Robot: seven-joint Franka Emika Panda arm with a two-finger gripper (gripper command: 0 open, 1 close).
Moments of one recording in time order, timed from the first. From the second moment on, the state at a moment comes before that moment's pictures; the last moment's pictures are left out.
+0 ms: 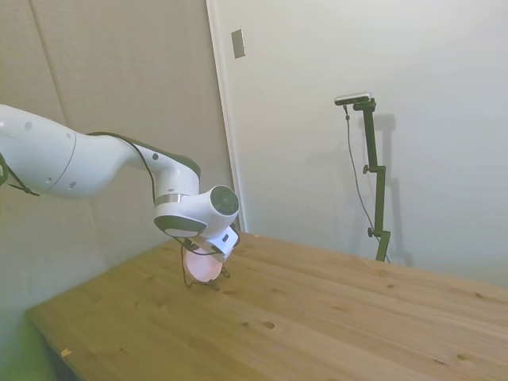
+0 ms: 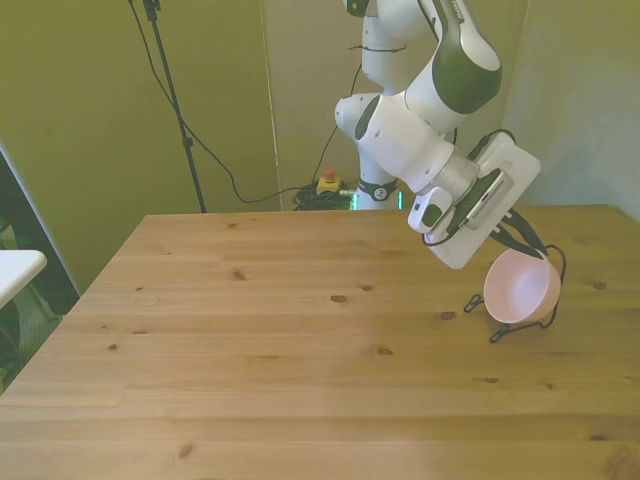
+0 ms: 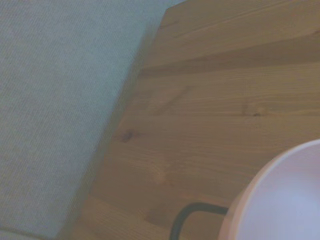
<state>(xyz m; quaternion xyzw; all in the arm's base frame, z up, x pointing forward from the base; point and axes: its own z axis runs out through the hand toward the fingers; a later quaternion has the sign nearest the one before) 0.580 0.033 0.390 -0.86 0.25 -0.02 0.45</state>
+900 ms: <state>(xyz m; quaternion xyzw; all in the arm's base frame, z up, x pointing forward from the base) 0.579 0.032 0.384 -0.85 0.24 -0.01 0.46</state>
